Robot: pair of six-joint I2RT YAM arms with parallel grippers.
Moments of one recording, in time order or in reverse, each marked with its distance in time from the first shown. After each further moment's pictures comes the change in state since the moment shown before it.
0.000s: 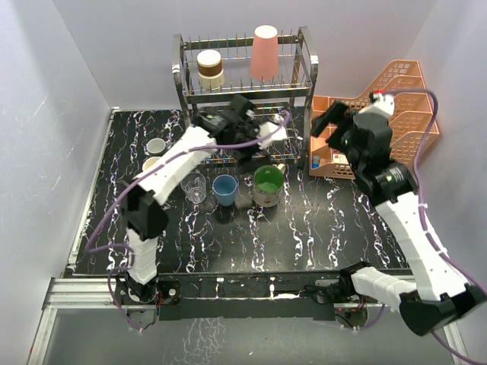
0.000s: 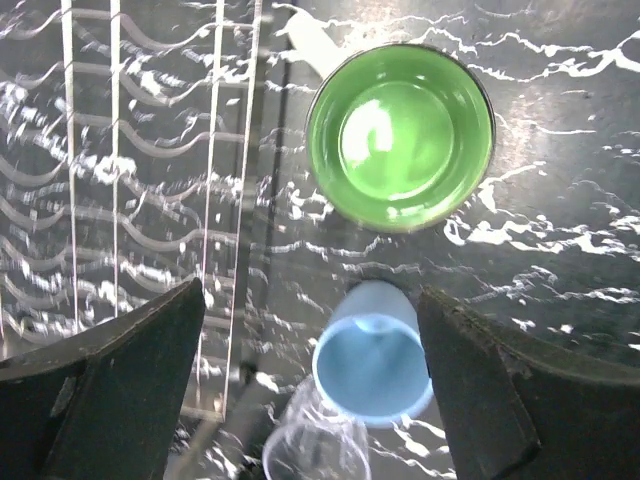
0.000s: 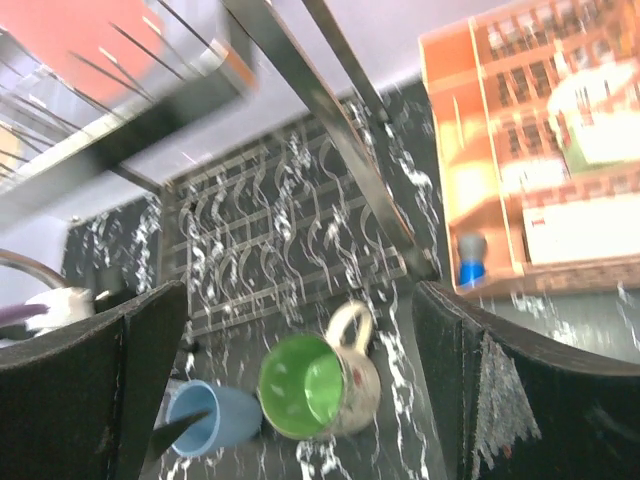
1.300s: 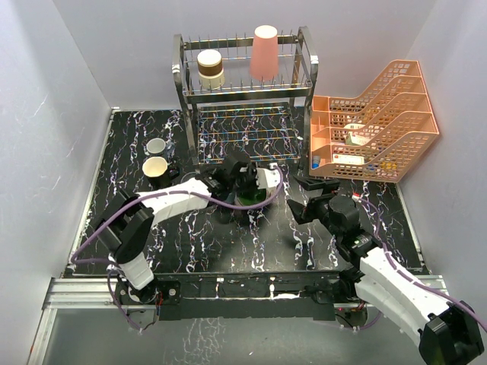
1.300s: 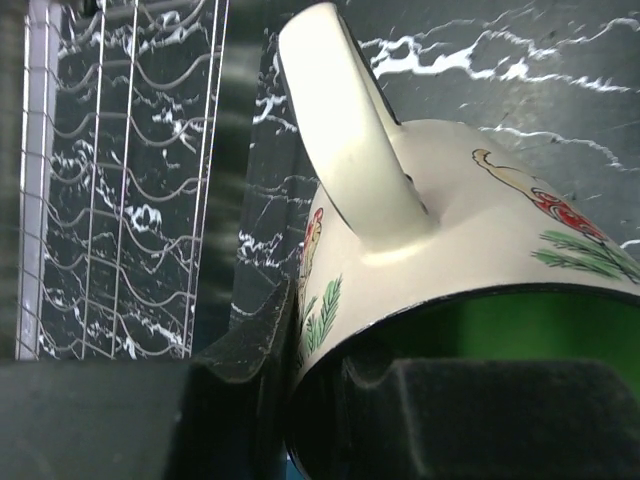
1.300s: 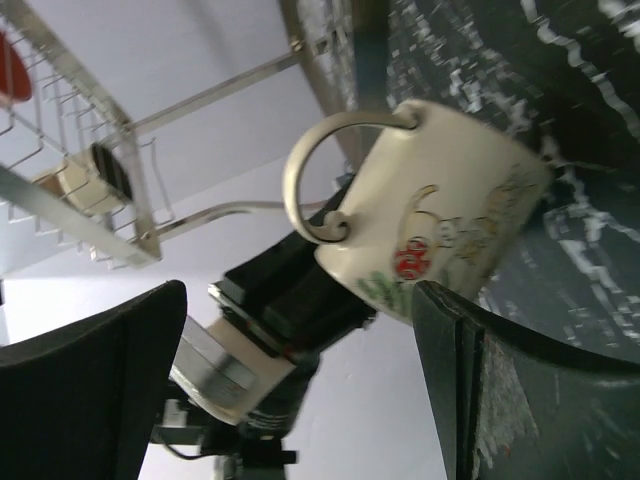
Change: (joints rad) left arm -0.101 -0.349 -1.004 1.079 -0.157 0.042; right arm 0.140 -0.323 -0.954 0.660 -0.241 1.279
